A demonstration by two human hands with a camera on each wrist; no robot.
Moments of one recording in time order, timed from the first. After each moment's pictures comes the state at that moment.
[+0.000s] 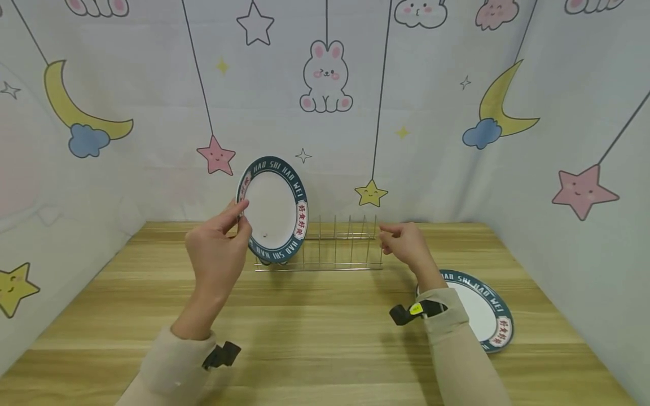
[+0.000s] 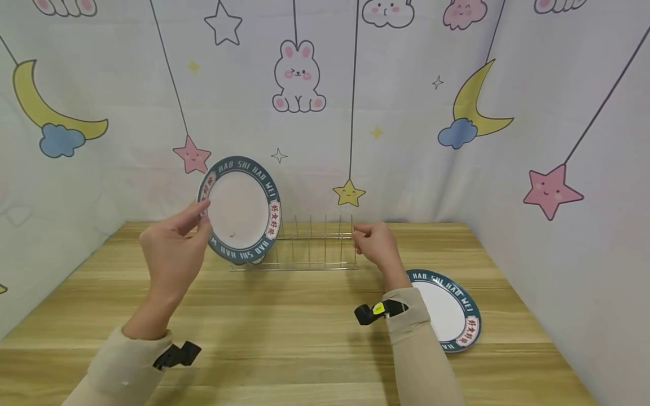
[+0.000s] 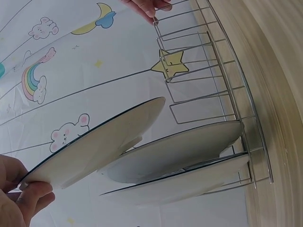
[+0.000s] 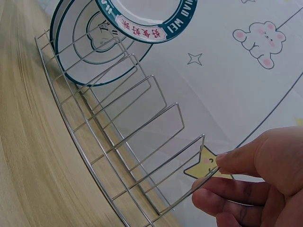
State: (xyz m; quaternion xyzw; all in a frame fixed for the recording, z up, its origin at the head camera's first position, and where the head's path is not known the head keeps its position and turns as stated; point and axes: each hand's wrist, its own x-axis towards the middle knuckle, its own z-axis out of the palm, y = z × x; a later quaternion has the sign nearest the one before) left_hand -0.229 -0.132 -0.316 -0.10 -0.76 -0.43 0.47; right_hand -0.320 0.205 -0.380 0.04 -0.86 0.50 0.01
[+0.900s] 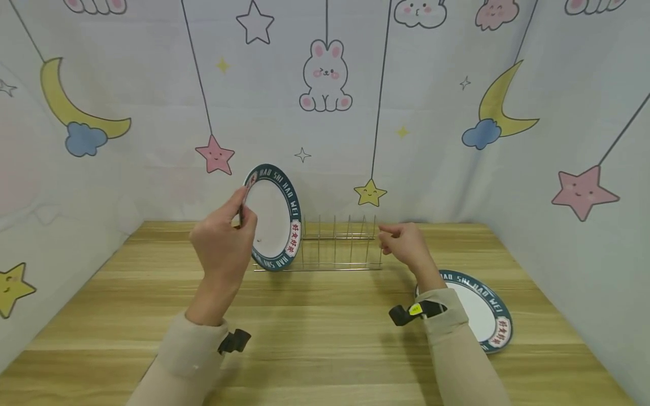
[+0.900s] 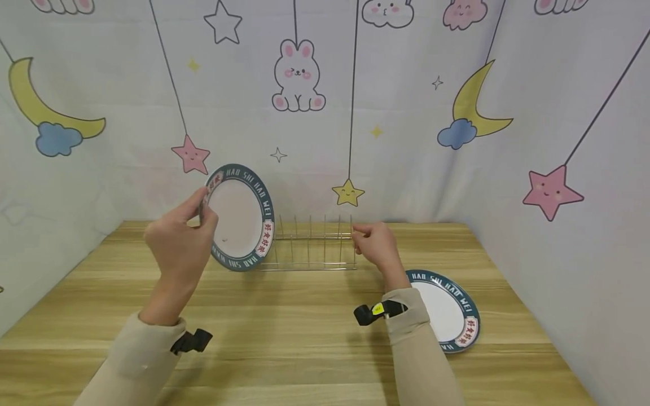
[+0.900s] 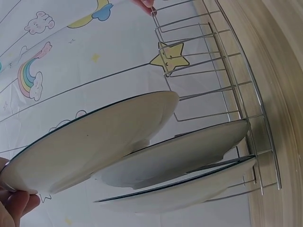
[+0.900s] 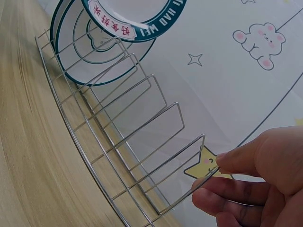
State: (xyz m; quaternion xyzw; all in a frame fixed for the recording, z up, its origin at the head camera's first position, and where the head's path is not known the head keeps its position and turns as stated) left_hand -0.246 -0.122 -0.316 -0.09 -0.75 -0.29 0.59; right_hand -0.323 0.207 -0.383 0.04 -0.87 0.49 0.02
